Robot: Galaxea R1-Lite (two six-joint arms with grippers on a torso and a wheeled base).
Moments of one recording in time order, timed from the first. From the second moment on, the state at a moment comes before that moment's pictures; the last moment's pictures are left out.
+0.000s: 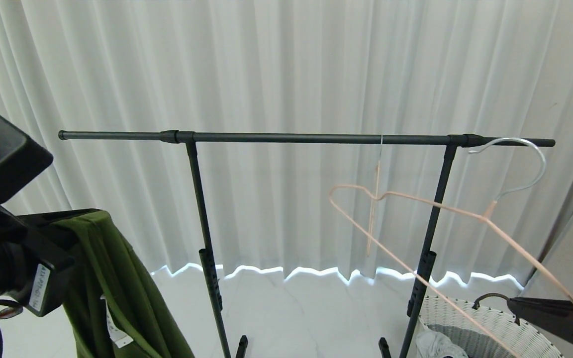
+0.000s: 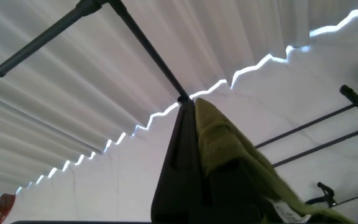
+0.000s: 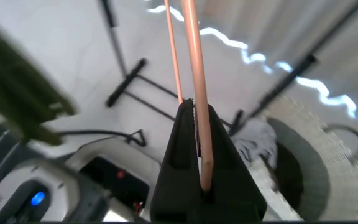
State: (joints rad) left arm -0.62 1.06 -0.89 0.25 0.43 0.34; right arm 0.94 1.01 -0.71 0.26 -0.25 0.22
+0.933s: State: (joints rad) left arm -0.63 1.38 -1.08 0.23 0.59 0.01; right arm 1.34 1.18 -0.71 0.03 -0.20 0.27
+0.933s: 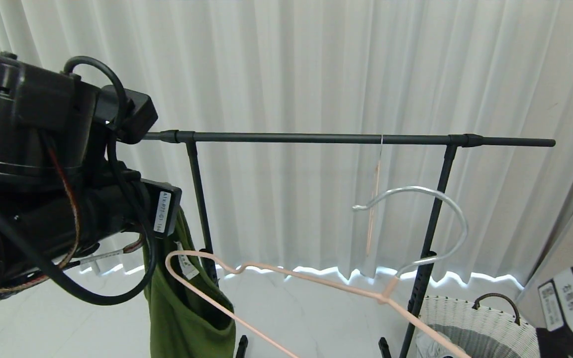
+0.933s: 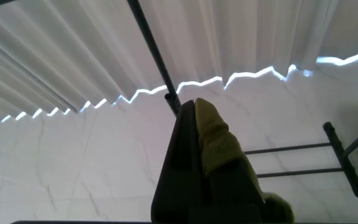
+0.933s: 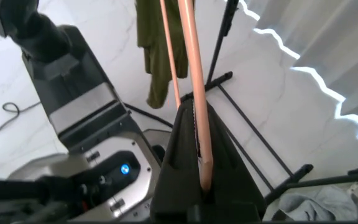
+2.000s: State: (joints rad) left arm -0.68 1.41 -1.09 0.23 0.65 -0.08; right arm 1.22 1.37 -0.71 -0.20 -0.21 0.28
